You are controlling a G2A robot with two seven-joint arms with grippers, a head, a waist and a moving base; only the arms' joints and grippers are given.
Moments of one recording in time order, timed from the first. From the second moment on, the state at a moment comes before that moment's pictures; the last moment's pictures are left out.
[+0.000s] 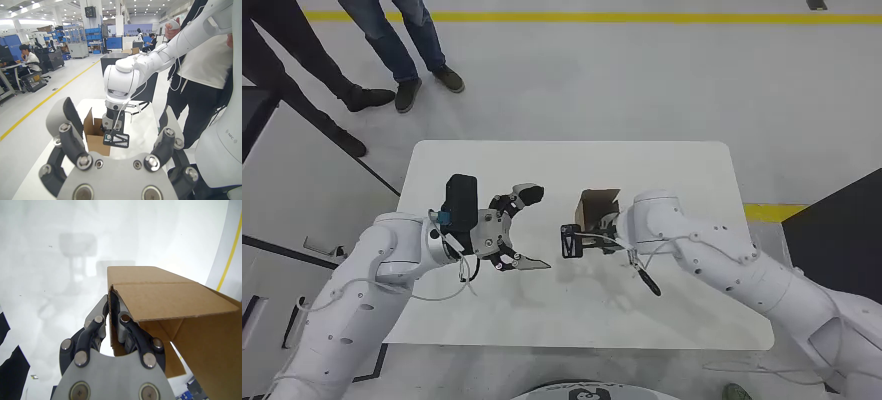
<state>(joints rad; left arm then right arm) 1.40 -0.92 -1.30 -1.93 0.84 -1.01 -0.03 -0.76 -1.01 0.47 -1.69 -1.09 -0.64 1.02</state>
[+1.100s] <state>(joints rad) 1.40 -0.92 -1.30 -1.93 0.84 -1.01 -0.03 -0.77 -1.12 0.41 -1.53 -1.17 -0.60 0.98</state>
